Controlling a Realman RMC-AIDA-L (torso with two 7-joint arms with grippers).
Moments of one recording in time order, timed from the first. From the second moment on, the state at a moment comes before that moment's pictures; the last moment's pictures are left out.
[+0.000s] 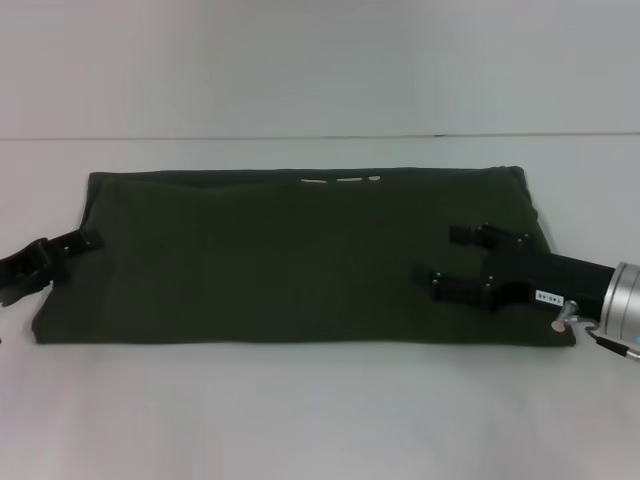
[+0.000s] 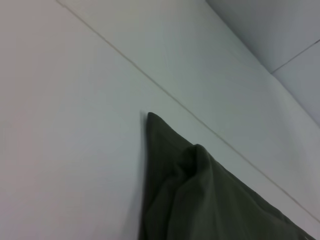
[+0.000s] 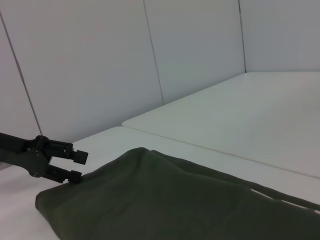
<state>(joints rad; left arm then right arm) -0.49 -2.05 0.35 0.63 2.18 1.12 -2.20 0.55 2.09 -0.84 -0.45 -1.71 -1.22 1.19</state>
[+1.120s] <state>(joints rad) -0.43 -2.01 0.10 0.75 2.50 1.50 -2.52 0.55 2.09 -0.89 -0.46 -1.73 -1.22 1.16</state>
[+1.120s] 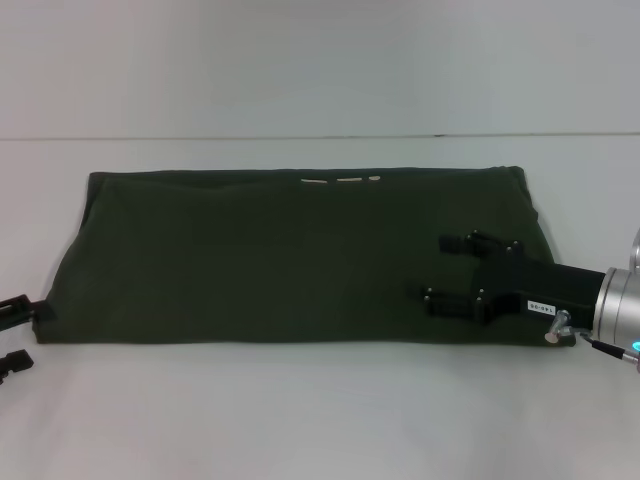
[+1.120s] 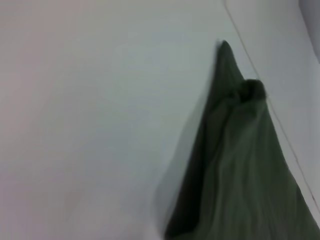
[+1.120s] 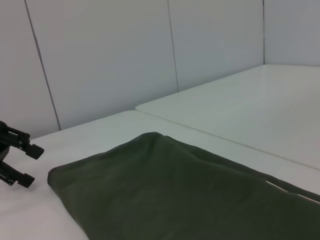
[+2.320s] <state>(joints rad) -0.47 -2.00 0.06 0.67 2.49 1.41 -2.64 0.56 2.09 -0.90 -0.46 -1.73 -1.22 1.17</state>
